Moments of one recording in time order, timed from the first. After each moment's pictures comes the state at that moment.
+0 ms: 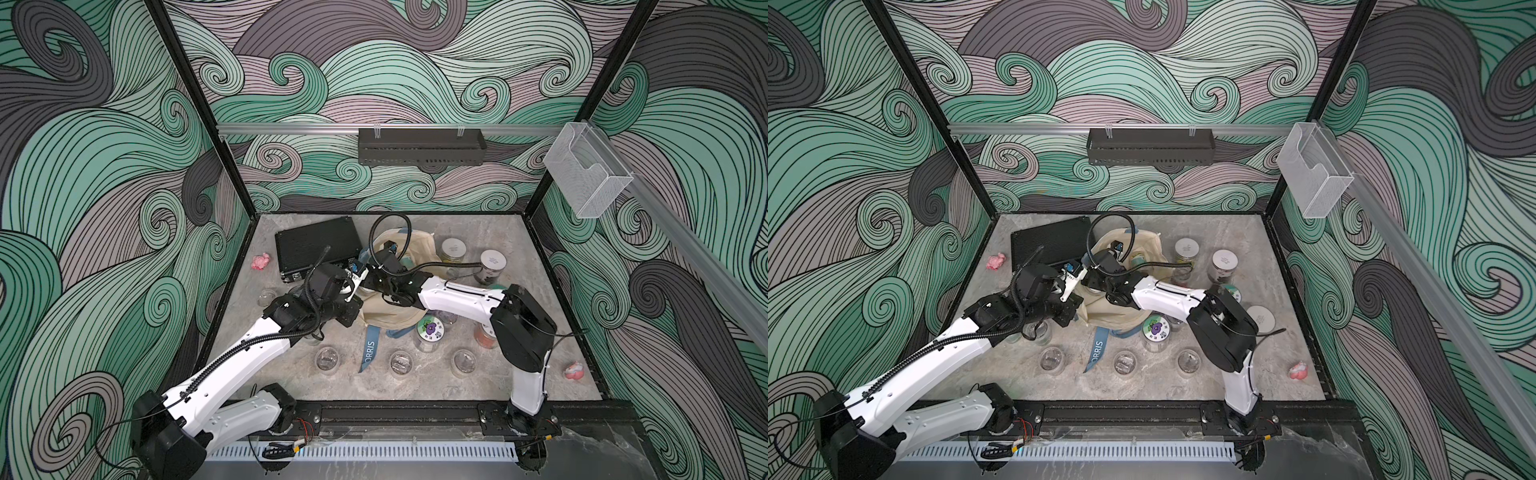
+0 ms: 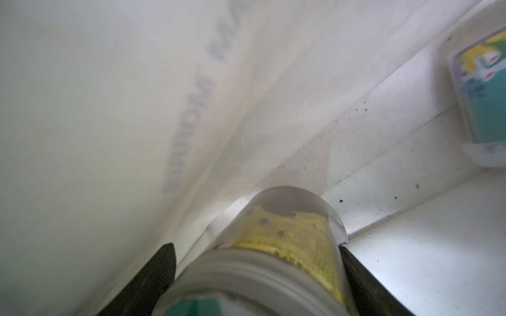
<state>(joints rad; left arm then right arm) -0.64 1.05 0.91 -0.66 -0.01 -0.01 0.89 1.89 1.36 -0.13 0.16 0.90</state>
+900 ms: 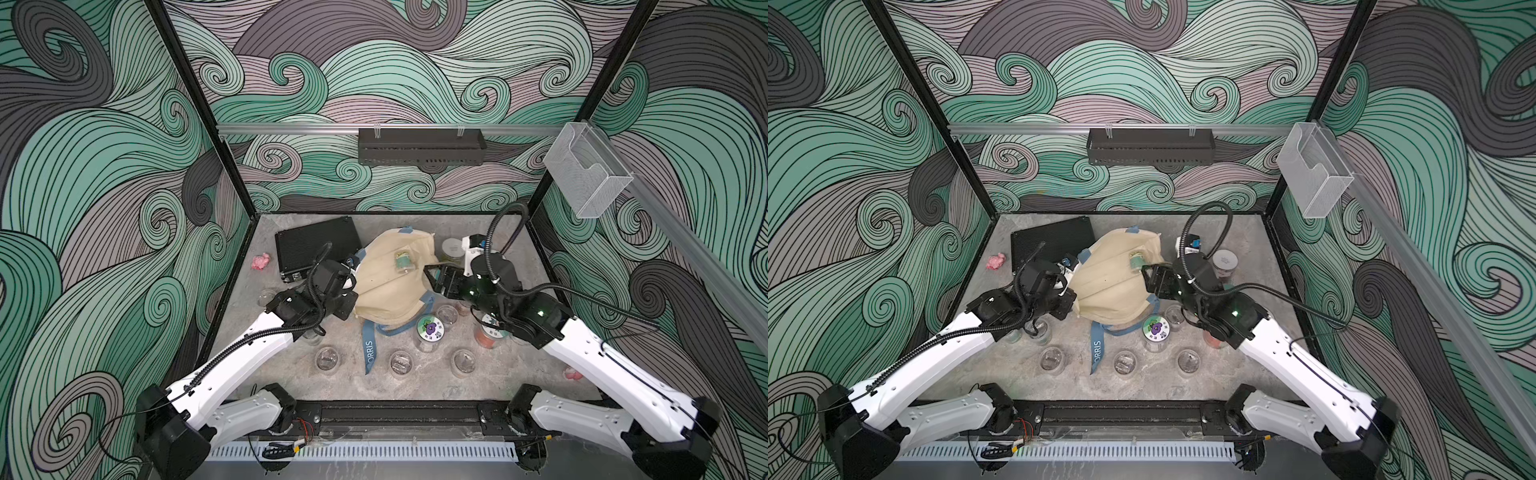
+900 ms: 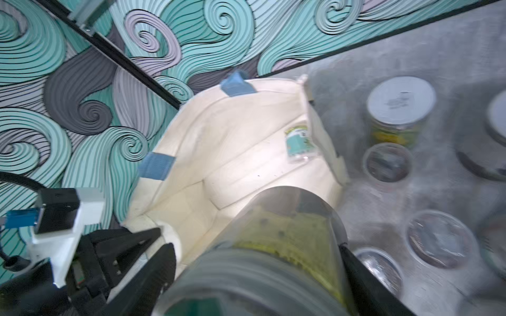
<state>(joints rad) -0.63 1.08 0.96 -0.71 -0.21 -0.01 0.76 0.99 1.09 -0.66 0.24 0.68</state>
